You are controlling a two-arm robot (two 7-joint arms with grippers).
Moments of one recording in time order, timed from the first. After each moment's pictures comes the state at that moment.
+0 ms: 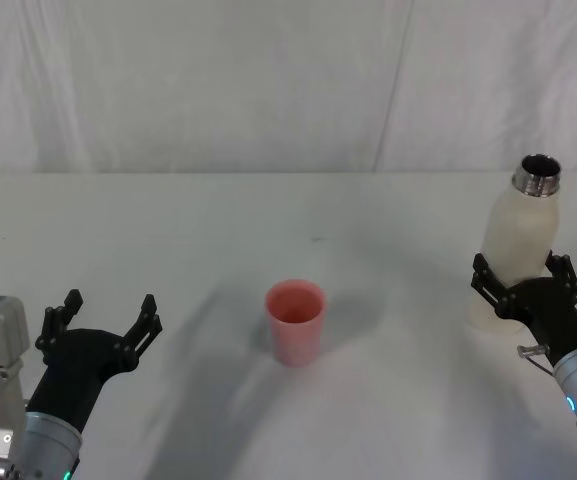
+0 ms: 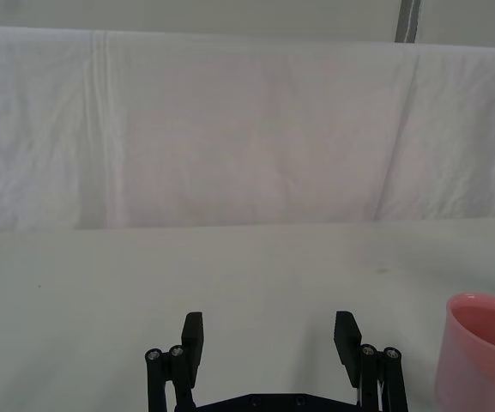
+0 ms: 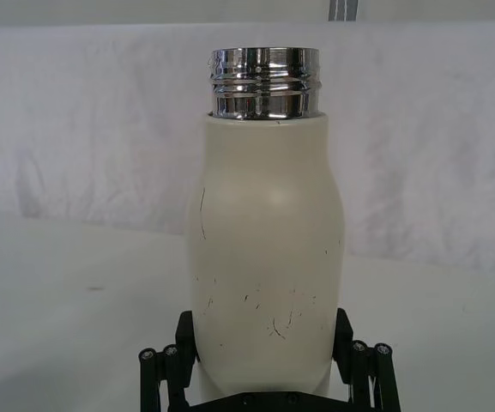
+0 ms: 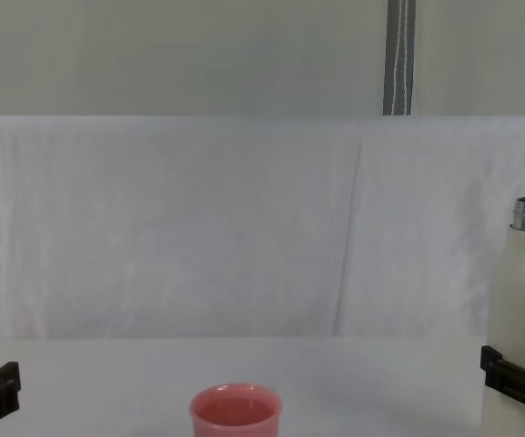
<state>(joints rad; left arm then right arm) 0.27 0.24 0.04 -1.85 -0.25 -0.02 -0.02 0.11 0.12 -0.11 -1.38 0.12 -0.18 0.17</state>
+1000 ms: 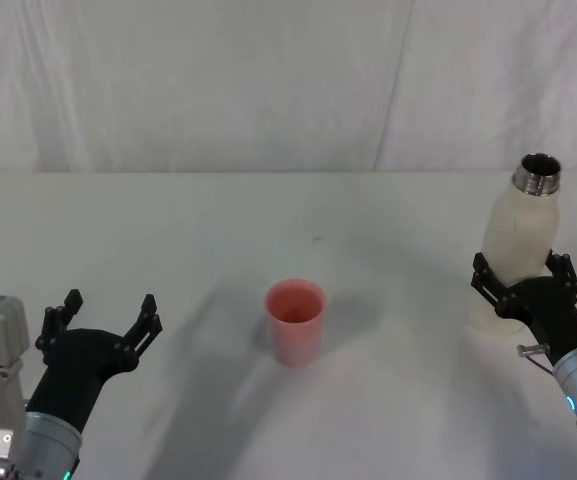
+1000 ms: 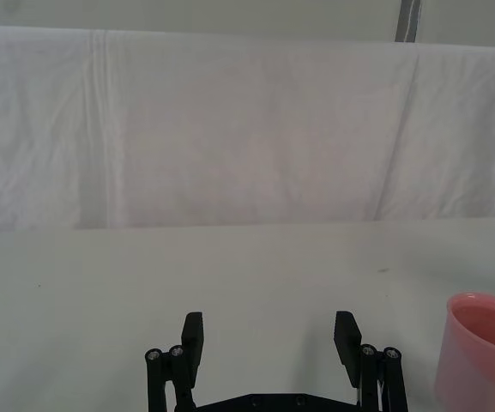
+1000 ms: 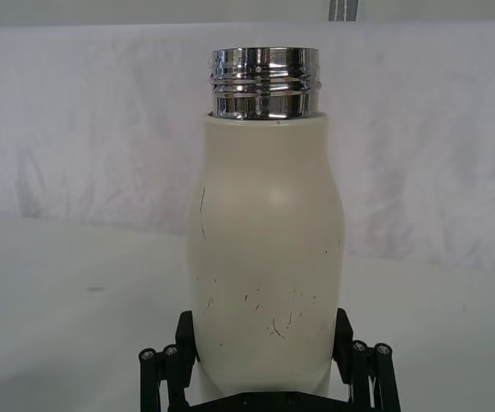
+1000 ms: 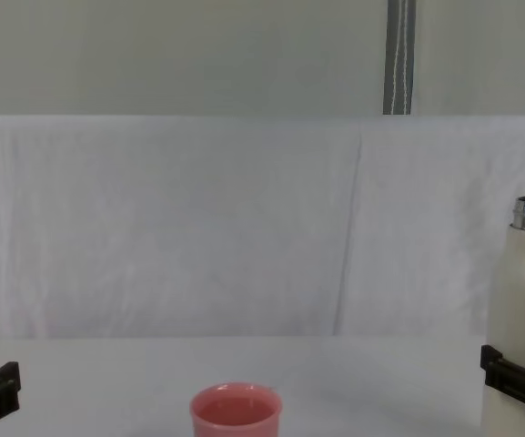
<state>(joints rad) 0.27 0.24 0.04 -1.85 -0.25 -0.02 -0.02 0.11 0.12 -0.11 -1.38 0.12 -0.18 0.18</state>
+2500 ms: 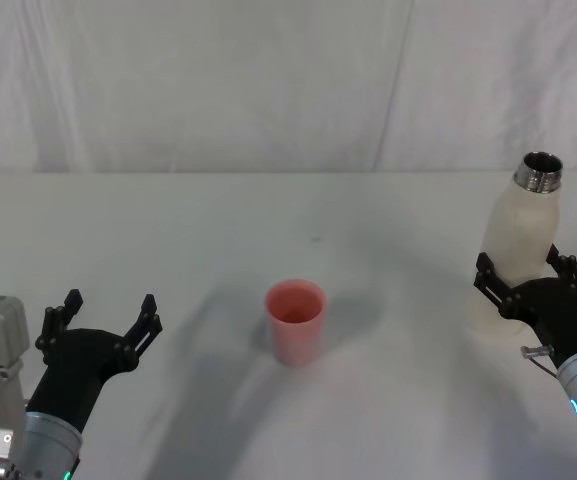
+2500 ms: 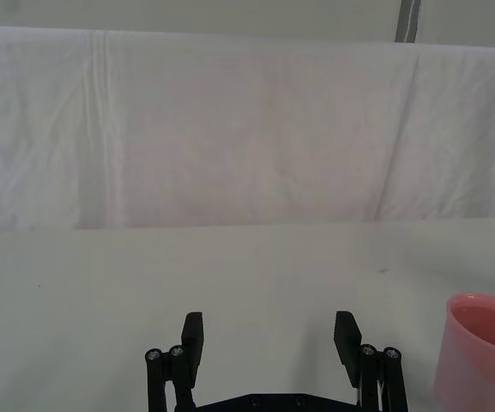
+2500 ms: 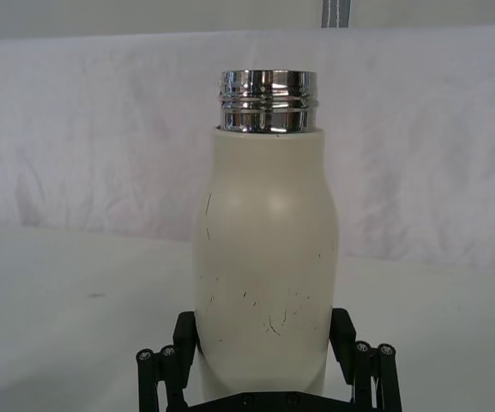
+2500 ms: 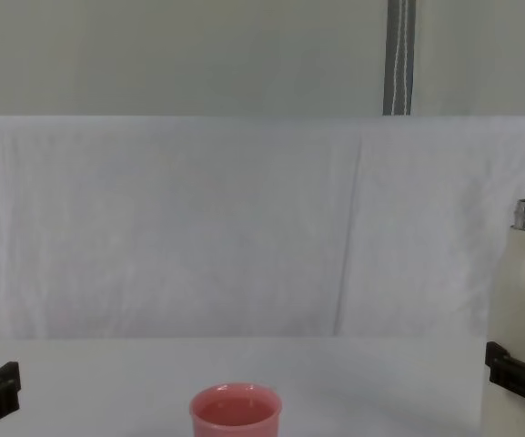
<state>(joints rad) 0.27 0.24 0.04 -1.85 -0.25 -0.02 -0.02 0.09 0.12 -0.10 -1.41 0.13 -0.18 0.17</state>
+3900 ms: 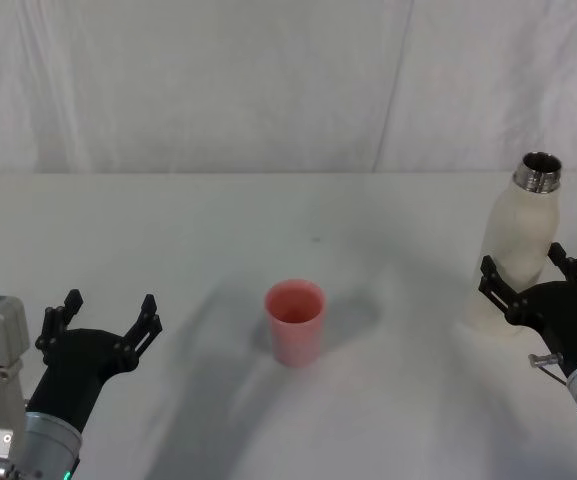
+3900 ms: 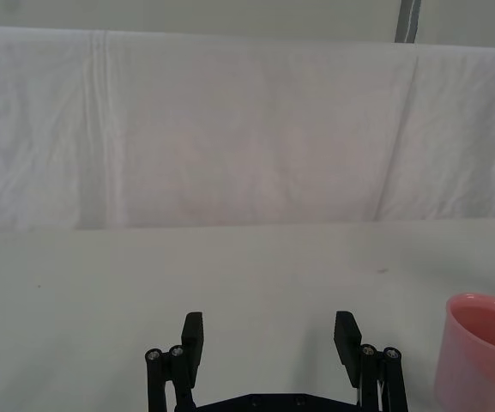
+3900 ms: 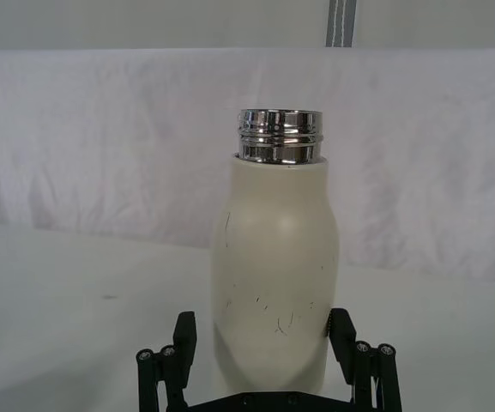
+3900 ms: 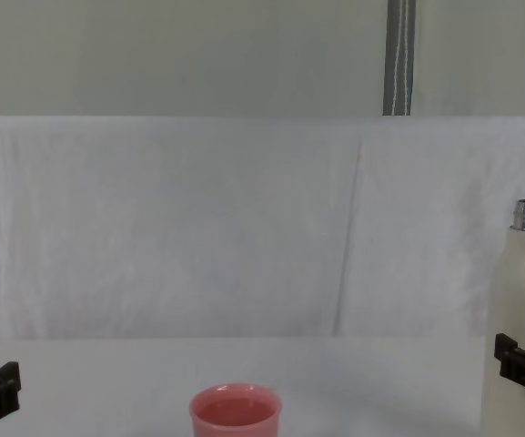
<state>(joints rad) 0.27 0.24 0.04 -1.85 -0.25 -0.02 -0.02 0.03 0.14 -0.10 -1.51 0.12 -0.16 0.17</state>
